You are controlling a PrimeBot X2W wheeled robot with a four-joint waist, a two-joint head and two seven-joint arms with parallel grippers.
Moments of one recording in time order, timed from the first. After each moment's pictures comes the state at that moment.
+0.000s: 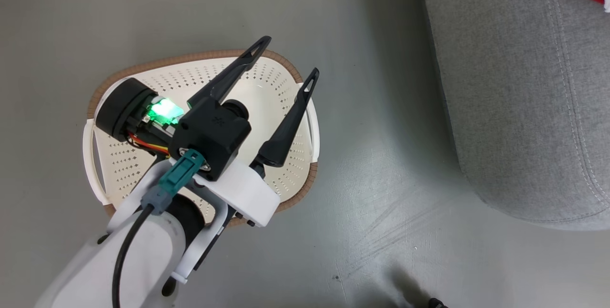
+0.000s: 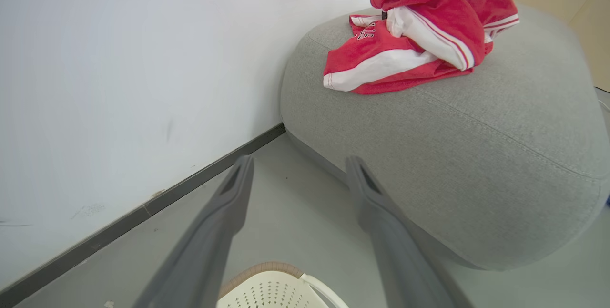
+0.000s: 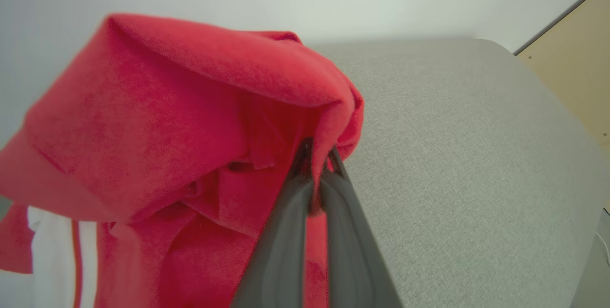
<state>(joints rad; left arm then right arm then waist) -0.60 0.28 -0.56 -0.42 -0.31 0.13 0.33 -1.21 -0.44 -0.37 0.73 -0.18 0.12 0.21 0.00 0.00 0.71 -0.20</state>
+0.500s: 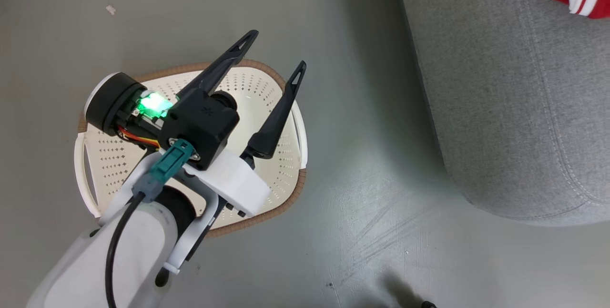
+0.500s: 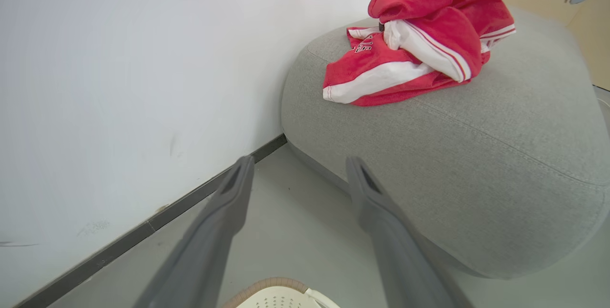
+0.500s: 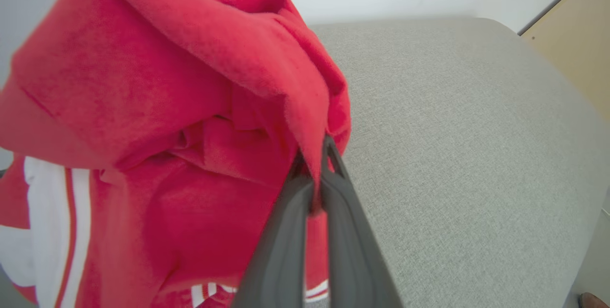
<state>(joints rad) -0.60 0.29 -0.54 -0.38 -0.31 0.12 0.31 -1.12 -0.38 -0.41 0.74 -0.18 0.12 0.16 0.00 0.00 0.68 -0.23</state>
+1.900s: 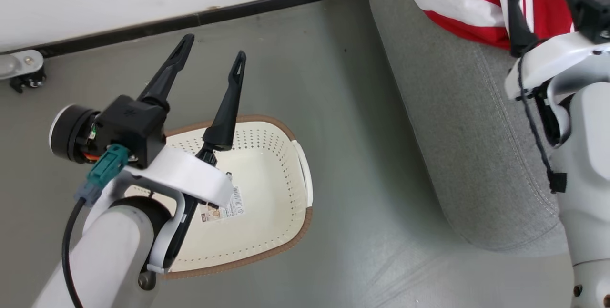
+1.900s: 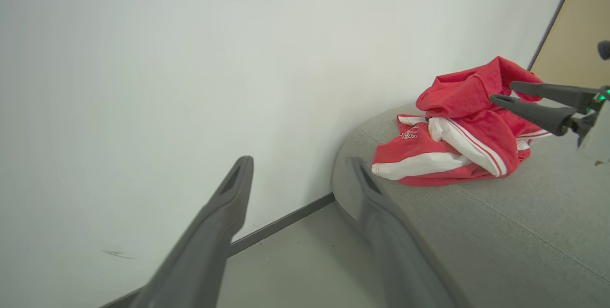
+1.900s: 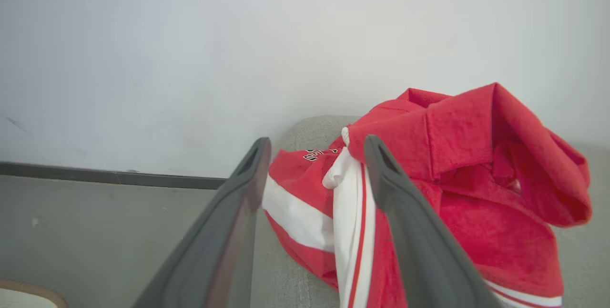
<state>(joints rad) -0.49 0.26 -0.41 -0.32 -0.36 0.21 0.17 -0.80 -0.08 -0.13 0.52 -0.20 0.12 -0.17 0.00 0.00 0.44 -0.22</state>
